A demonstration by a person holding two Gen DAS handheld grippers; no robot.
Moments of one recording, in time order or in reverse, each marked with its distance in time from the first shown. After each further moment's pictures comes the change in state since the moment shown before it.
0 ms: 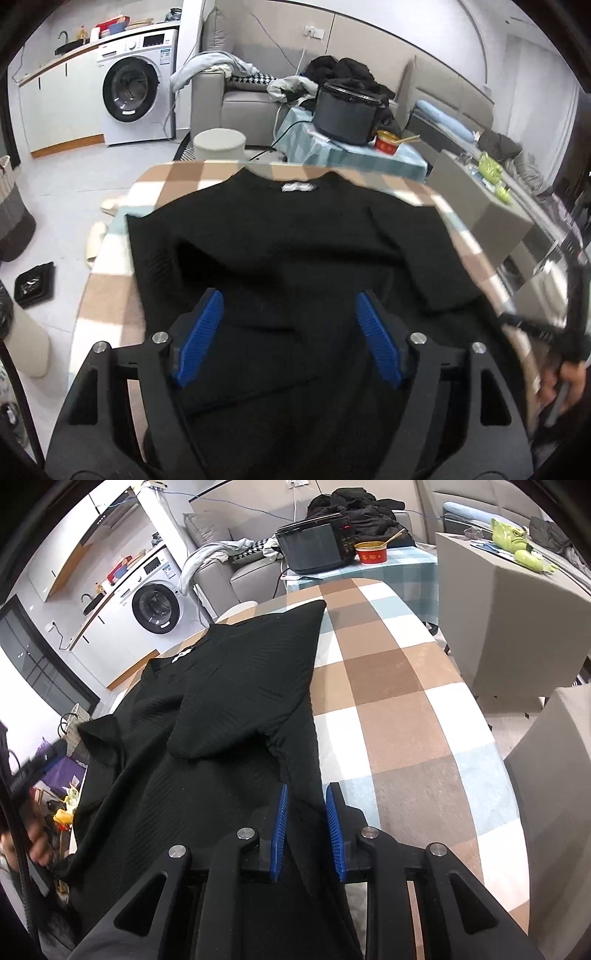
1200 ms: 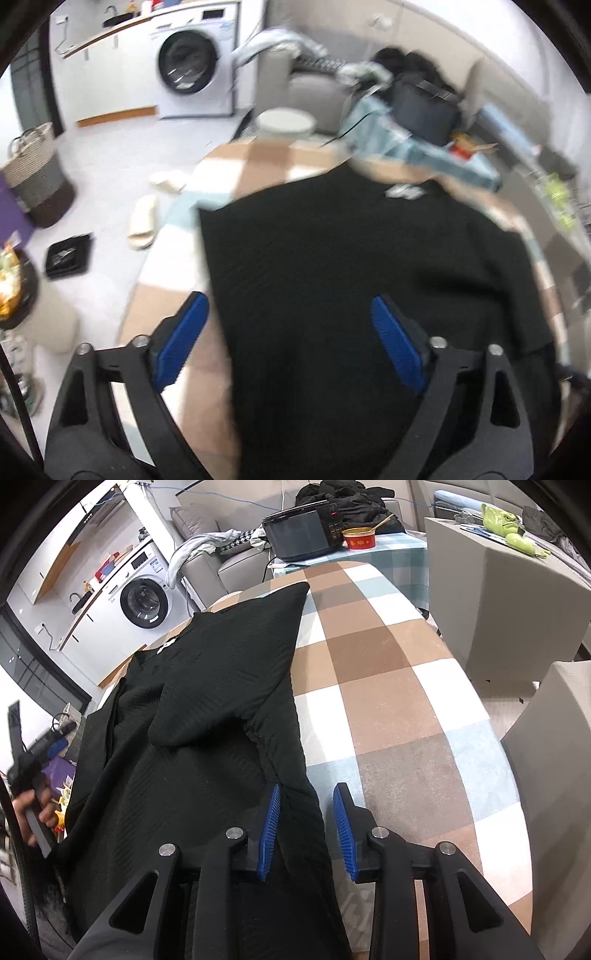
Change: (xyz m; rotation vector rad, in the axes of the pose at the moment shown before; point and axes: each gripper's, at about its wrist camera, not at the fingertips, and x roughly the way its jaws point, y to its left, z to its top) left arm 0.066 0.104 0.007 -0.123 0.083 0.226; right arm 0.011 -0.011 -0.005 0.018 0.056 -0.023
